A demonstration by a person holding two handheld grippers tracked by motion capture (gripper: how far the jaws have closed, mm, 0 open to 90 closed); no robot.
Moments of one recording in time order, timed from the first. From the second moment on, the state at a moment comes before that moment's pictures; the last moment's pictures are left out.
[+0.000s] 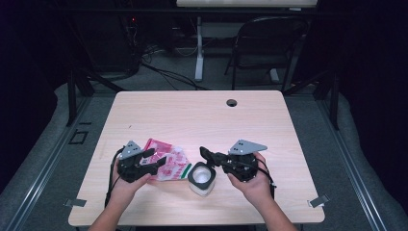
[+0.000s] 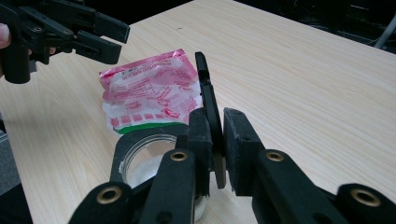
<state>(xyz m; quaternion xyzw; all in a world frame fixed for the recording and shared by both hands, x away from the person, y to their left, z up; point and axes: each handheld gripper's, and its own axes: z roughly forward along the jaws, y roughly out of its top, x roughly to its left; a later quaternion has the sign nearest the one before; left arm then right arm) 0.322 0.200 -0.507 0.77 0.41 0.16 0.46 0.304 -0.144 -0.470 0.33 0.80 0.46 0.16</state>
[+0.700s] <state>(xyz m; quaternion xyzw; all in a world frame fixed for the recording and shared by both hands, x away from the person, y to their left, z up) 0.326 0.209 -0.507 0.77 0.41 0.17 0.46 0.301 -0.141 -0.472 0.33 0.81 0.46 0.16</state>
